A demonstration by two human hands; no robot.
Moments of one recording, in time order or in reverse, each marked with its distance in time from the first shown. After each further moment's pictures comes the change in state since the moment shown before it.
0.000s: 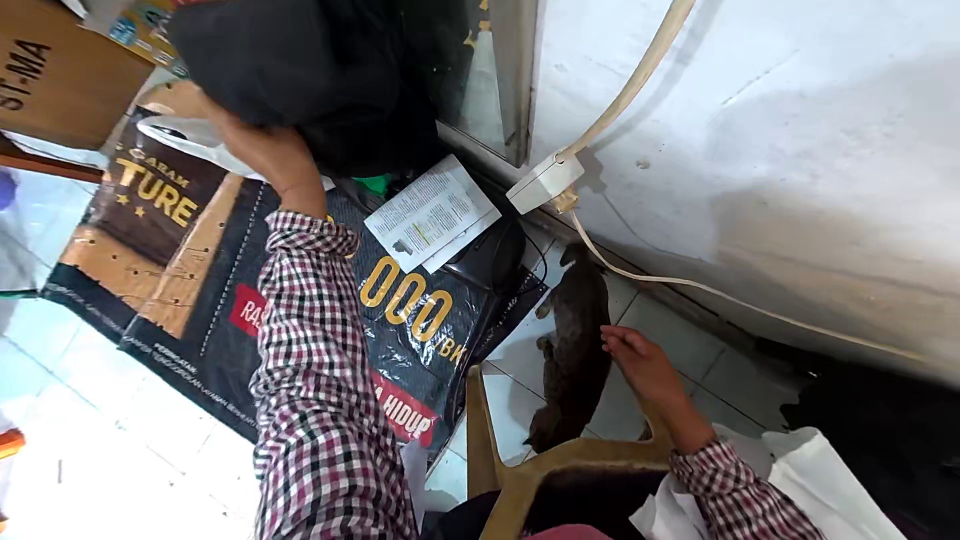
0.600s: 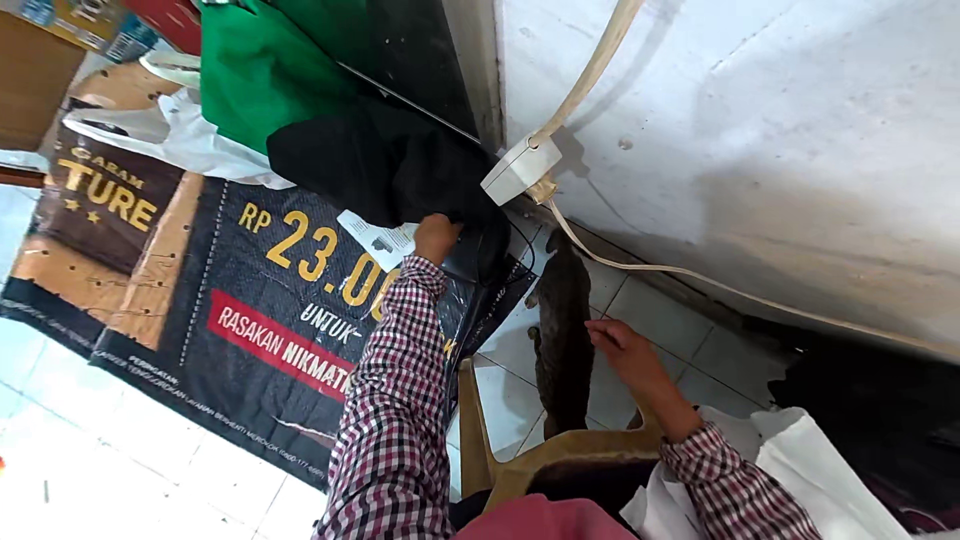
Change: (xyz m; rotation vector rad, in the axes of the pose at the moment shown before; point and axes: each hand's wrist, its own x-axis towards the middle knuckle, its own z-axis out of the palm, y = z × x) left_hand -0.188 -0.004 0.087 0.536 -1.327 -0.310; right_hand 0.007 0.007 -0.003 -0.200 -0.086 -0.033
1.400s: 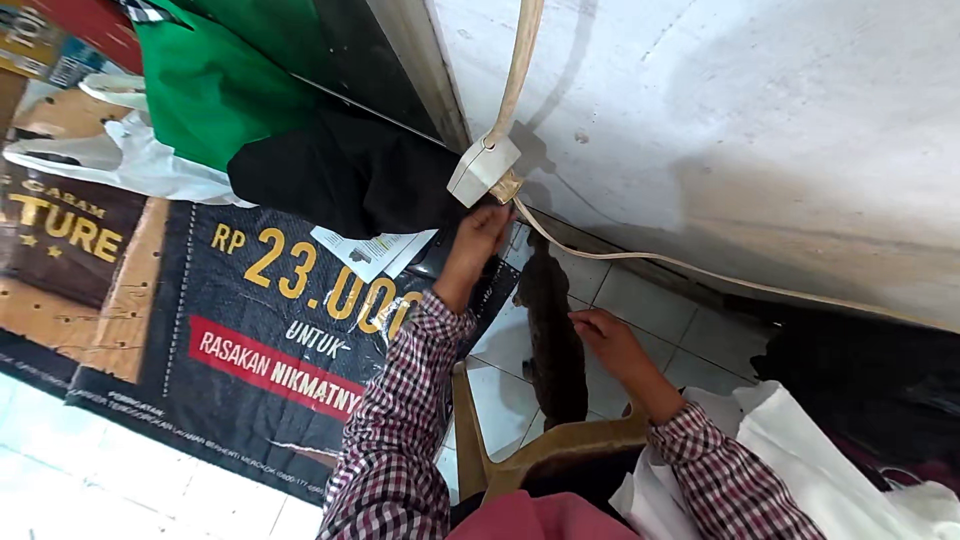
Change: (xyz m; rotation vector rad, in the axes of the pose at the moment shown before) left_hand -0.097 0.070 0.026 -0.921 -0.129 0.452; right_hand 0.003 -0.001 -0.006 -0.029 -0.011 0.013
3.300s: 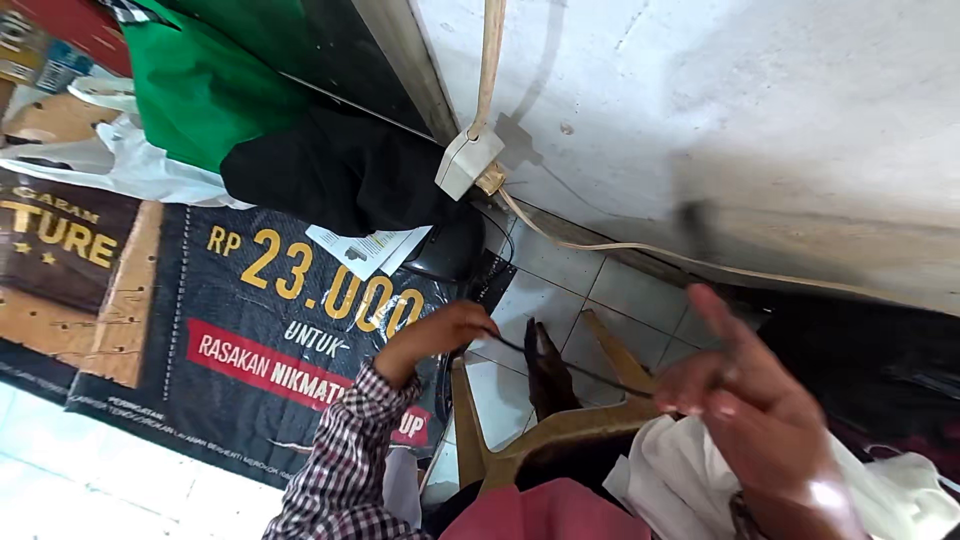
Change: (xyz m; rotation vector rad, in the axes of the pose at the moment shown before) left_hand -0.082 -0.020 -0.053 0.526 -0.712 0.209; right_hand -0.126 -0.046 -0.056 0.797 -0.003 -0.693
